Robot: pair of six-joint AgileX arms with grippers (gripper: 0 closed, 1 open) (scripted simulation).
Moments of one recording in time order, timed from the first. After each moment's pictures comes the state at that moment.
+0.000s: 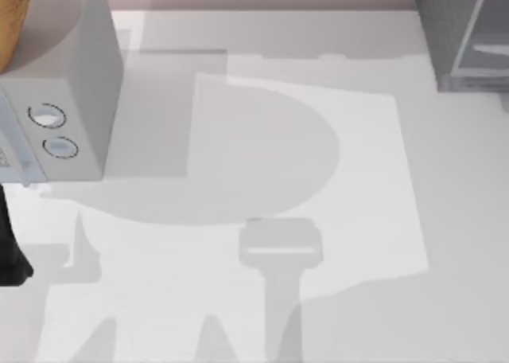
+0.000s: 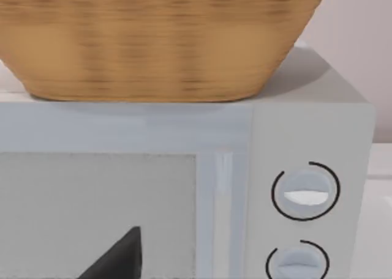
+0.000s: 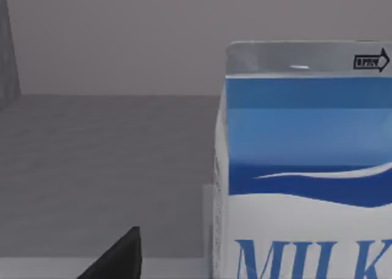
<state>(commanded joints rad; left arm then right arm) 0.00 0.00 0.00 0.00 0.00 0.00 -0.28 2.35 1.06 1.28 -0.24 0.00</state>
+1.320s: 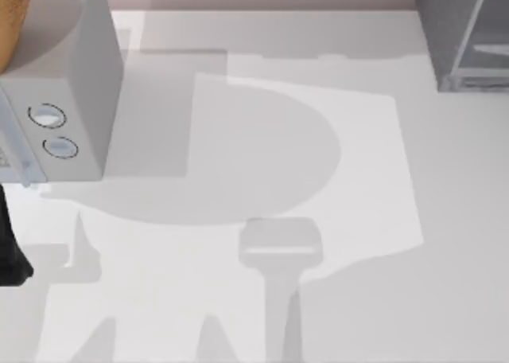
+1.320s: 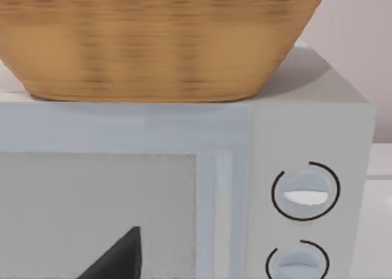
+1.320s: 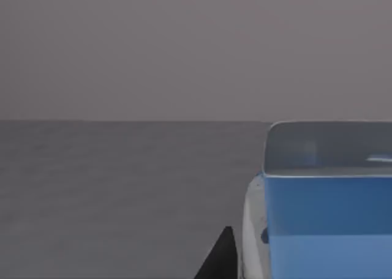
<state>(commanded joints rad) 0.00 0.00 0.00 0.00 0.00 0.00 -0.25 2.43 1.28 1.16 -0.22 0.00</state>
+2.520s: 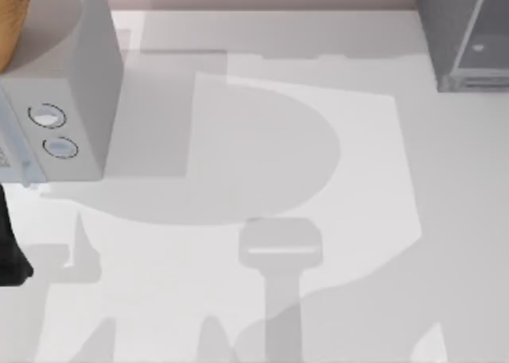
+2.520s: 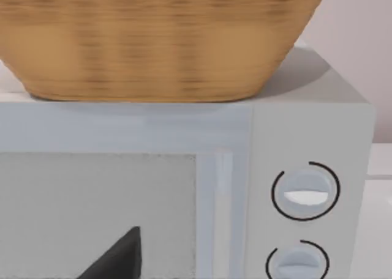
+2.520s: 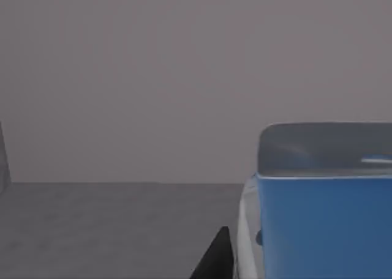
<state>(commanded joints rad) 0.00 0.00 0.00 0.00 0.00 0.00 -0.26 2.29 1.28 1.02 -0.22 0.00</state>
